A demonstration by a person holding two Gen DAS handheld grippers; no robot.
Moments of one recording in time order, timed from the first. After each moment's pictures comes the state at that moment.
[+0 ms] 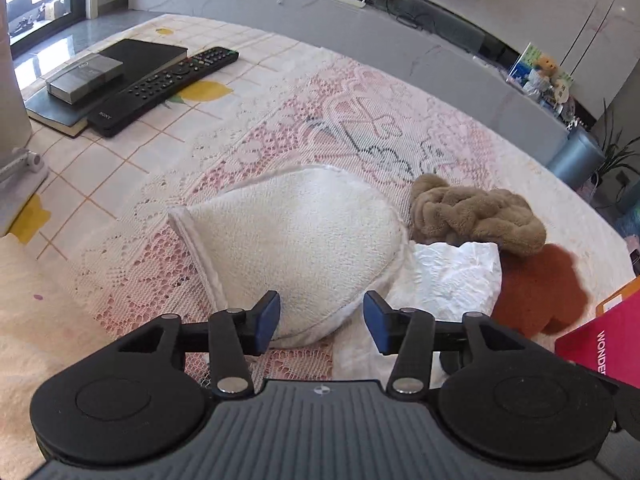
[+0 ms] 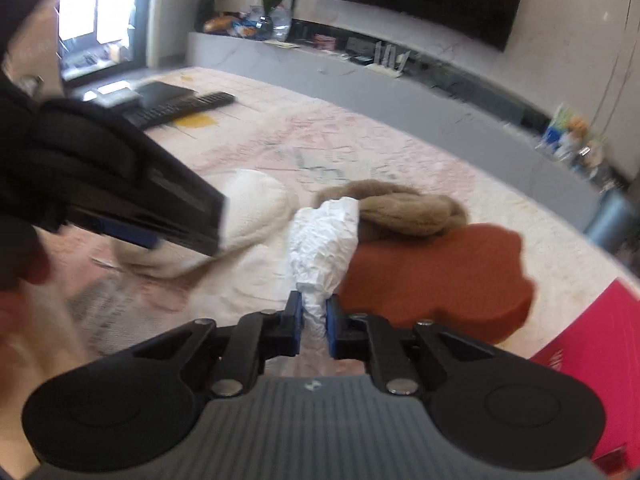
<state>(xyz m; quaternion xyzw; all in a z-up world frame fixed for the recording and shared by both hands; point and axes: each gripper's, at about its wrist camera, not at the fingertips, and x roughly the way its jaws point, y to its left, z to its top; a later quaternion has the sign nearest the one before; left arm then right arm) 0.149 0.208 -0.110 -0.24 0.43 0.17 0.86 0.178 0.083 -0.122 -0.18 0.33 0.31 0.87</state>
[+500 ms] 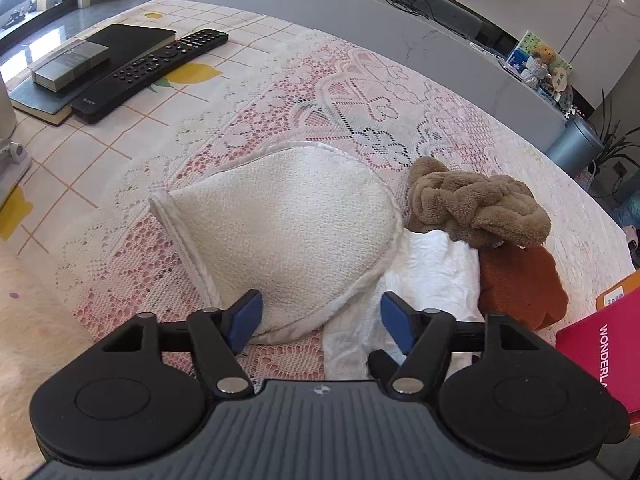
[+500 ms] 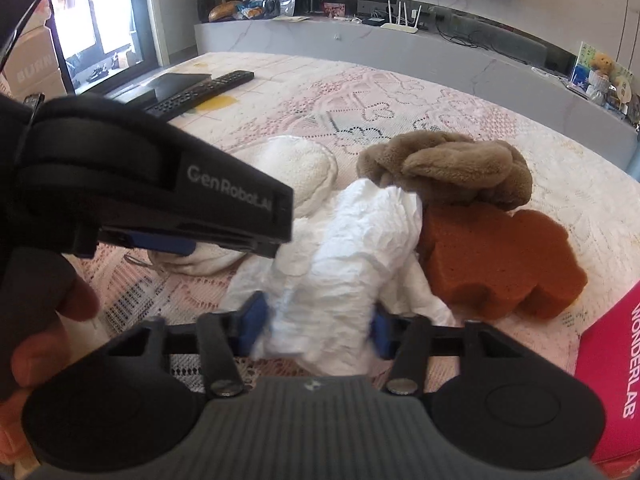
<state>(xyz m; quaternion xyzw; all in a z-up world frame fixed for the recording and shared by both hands) 0.157 0.206 -0.118 -0.24 0.44 0.15 0.85 0.185 0.103 -0.142 -0.14 0.39 0.32 0.85</state>
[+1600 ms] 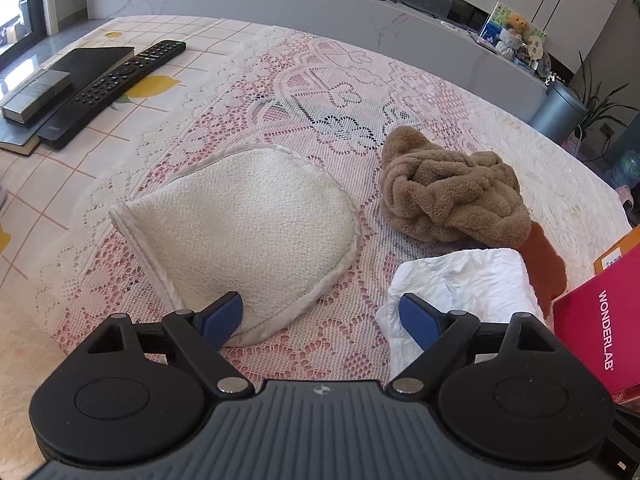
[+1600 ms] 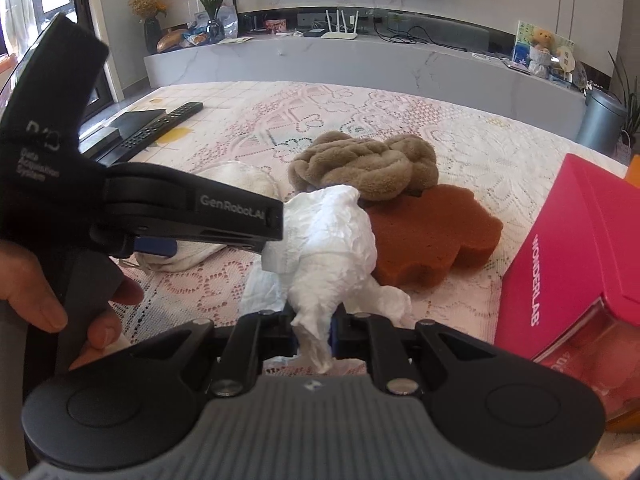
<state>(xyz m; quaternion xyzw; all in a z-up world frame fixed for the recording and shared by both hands) 0.169 0.187 -0.119 -0.20 0.46 0.12 0.86 0.161 0.052 -0.114 -0.08 0.39 0.25 0.88</state>
